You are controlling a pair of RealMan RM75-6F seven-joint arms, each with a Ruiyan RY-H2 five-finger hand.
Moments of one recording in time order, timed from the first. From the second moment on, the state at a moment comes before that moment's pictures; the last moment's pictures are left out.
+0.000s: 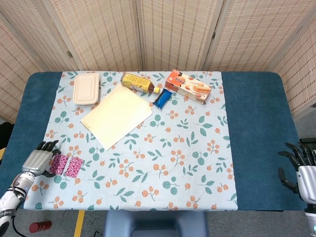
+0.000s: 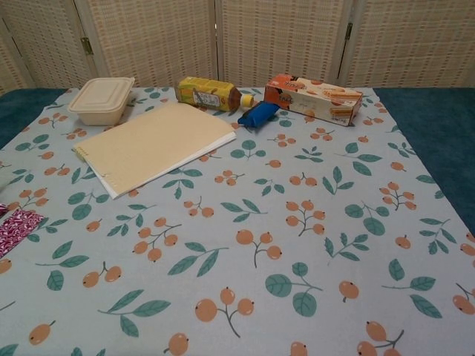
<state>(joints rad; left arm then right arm) -0.47 -1.31 0.06 -1.11 1.40 0.90 -0.06 0.00 -1.13 0.07 -1.54 -1.54 1.58 0.16</state>
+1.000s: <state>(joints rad) -0.45 -1.27 0.04 -1.30 1.37 0.92 0.06 0.00 -1.14 0.07 -1.52 -1.52 1.57 0.18</state>
